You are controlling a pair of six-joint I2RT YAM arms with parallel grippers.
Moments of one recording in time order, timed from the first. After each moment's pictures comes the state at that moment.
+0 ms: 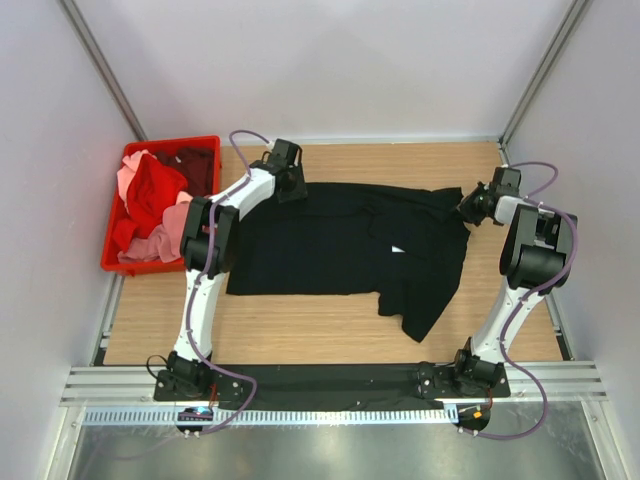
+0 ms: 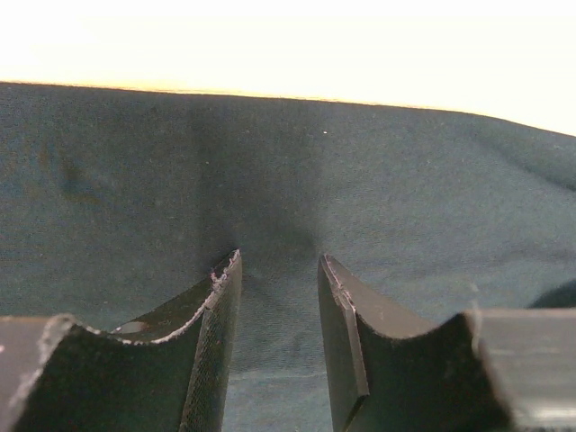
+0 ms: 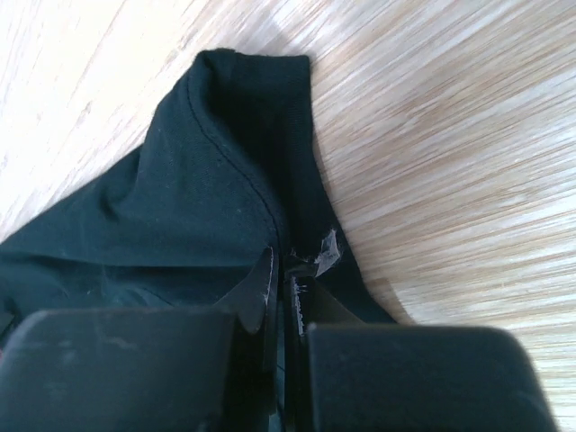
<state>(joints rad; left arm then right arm) -0.37 2.35 1.91 -0.49 -0.02 -0.50 -0.29 1.99 1.23 -0.13 -0.30 0.54</state>
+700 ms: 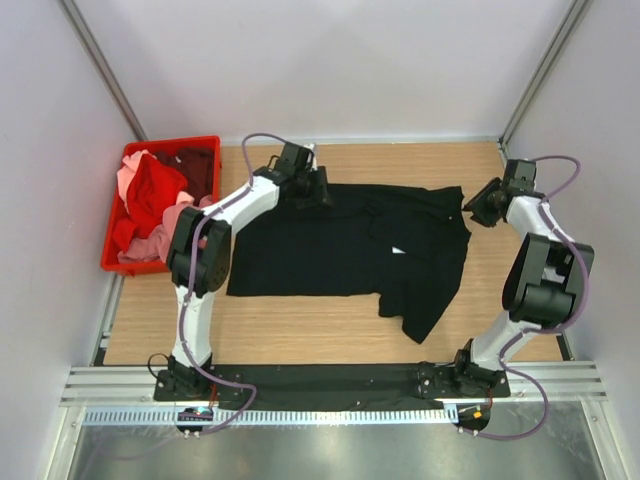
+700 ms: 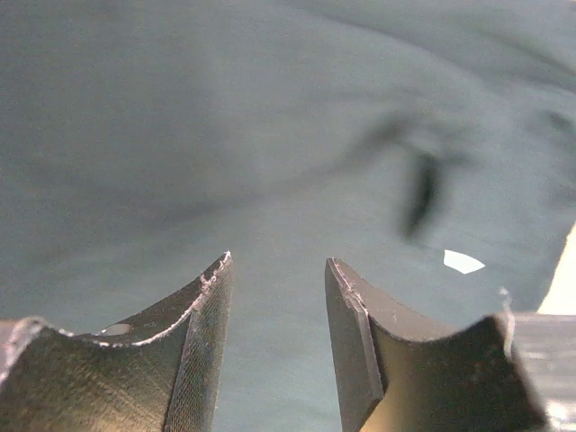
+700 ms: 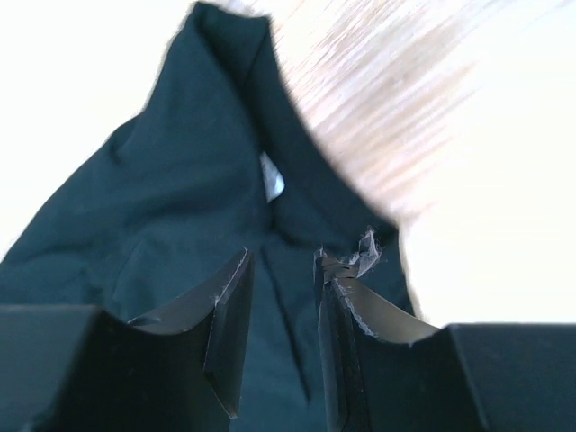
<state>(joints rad) -0.45 2.14 1.71 -0.43 0.21 -0.51 -0.28 1.75 1.20 -0.37 -0.14 0.57</state>
